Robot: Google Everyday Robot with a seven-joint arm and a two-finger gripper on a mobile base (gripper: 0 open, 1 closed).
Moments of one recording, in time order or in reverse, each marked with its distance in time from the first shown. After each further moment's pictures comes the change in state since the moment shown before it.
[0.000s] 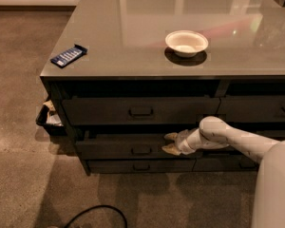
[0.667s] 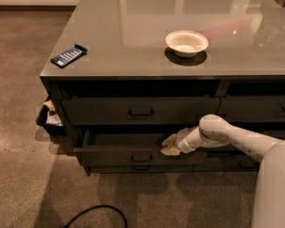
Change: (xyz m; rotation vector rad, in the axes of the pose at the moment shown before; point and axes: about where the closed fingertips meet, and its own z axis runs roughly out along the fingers) arm -0.006 -0.002 -0.007 0.000 0.000 0.000
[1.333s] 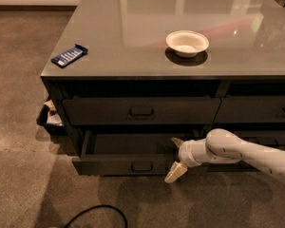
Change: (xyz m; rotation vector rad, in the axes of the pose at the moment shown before) arm 0.005 0.057 -0.032 0.060 0.014 -0.053
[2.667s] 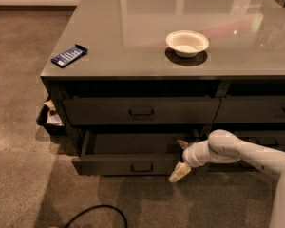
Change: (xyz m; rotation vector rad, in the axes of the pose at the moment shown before) arm 0.046 -0.015 0.023 -0.038 0.026 0.082
